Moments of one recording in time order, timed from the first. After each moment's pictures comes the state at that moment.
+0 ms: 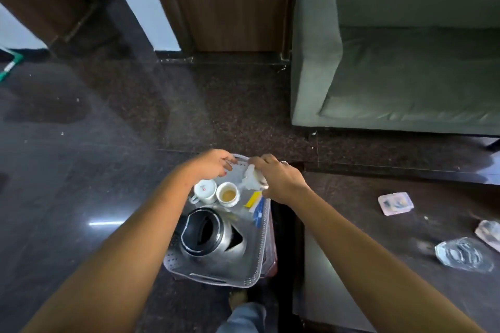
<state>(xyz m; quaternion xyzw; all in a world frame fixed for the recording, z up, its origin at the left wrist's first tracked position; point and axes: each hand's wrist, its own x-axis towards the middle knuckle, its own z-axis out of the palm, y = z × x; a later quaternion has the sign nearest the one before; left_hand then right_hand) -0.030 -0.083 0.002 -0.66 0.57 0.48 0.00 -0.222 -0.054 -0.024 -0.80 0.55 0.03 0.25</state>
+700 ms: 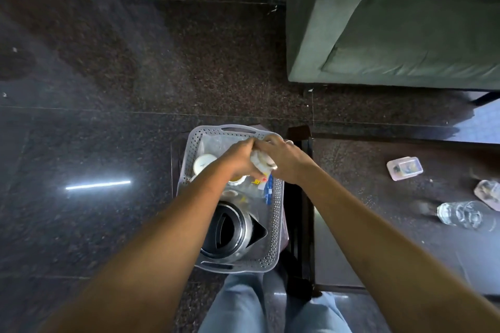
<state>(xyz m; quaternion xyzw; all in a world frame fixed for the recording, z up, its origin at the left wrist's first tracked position) -0.041 -0.102 -0.105 -0.59 0.63 0.50 0.06 -0.194 -0.085 -0.104 -0.80 0.54 0.08 0.27</state>
